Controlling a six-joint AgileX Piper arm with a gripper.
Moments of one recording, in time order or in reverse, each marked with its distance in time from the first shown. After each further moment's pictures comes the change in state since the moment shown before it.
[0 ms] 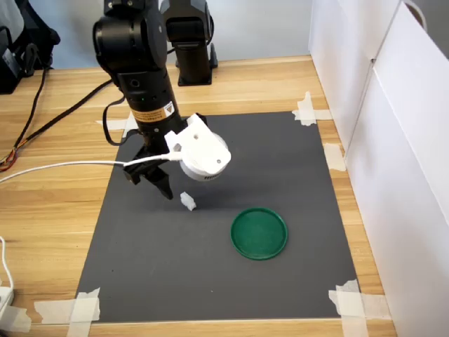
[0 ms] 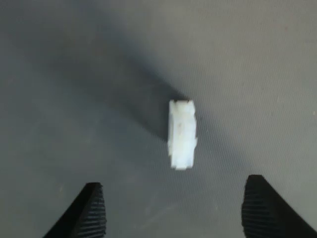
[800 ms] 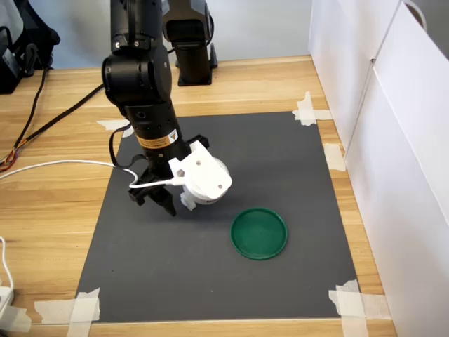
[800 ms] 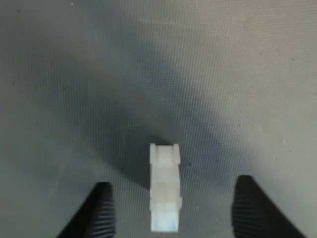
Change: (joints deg) arm 0.0 5.7 0.0 0.0 -5.2 -0.1
